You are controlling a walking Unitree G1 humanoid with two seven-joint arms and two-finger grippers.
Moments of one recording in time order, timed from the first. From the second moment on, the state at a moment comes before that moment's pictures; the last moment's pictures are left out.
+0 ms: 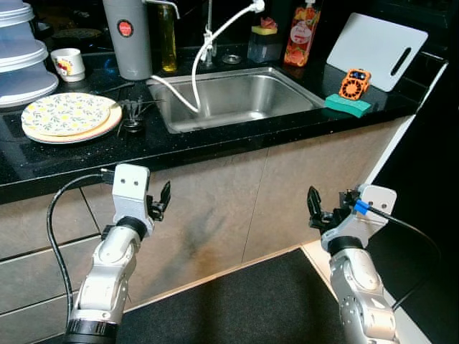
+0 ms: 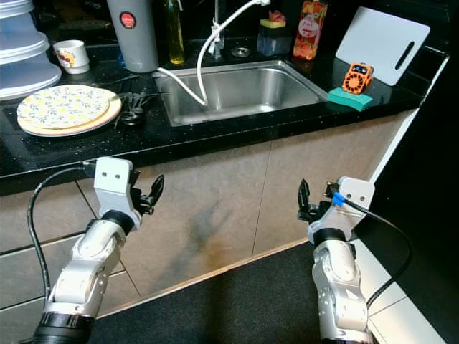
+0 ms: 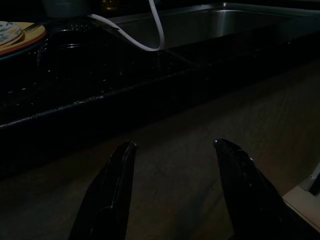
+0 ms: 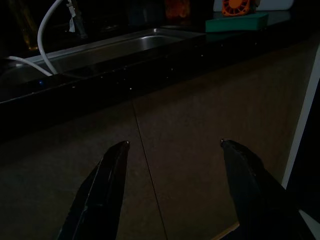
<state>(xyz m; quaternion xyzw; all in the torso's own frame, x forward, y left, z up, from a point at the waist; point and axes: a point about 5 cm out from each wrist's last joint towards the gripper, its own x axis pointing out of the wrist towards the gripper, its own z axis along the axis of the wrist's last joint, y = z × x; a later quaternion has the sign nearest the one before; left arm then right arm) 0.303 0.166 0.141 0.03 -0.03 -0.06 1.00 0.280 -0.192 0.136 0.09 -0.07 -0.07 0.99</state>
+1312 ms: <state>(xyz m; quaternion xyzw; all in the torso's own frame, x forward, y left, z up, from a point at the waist) 0.330 0.191 0.249 0.19 -0.20 -0.11 0.96 0.286 -0.185 0.257 -0.04 -0.27 -0.02 0.96</state>
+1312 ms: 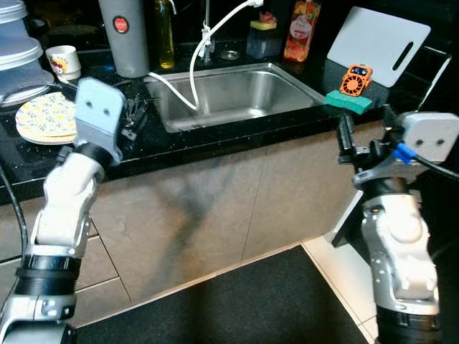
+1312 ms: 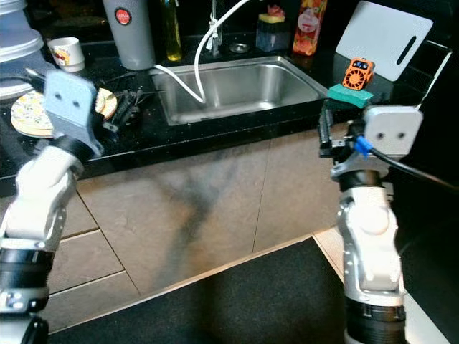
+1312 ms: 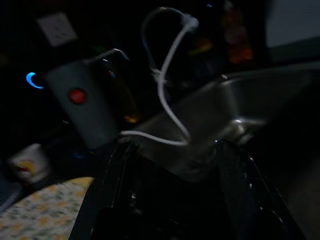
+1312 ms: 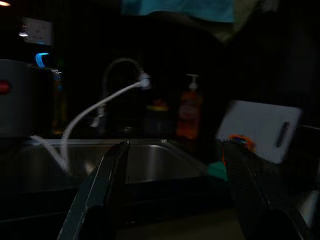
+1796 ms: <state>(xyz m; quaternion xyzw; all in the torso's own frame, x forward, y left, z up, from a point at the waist) 0.335 0.178 0.252 0.17 -0.20 -0.13 0.96 0.288 -0.188 0.241 -0.03 -0.25 -0.04 0.97</state>
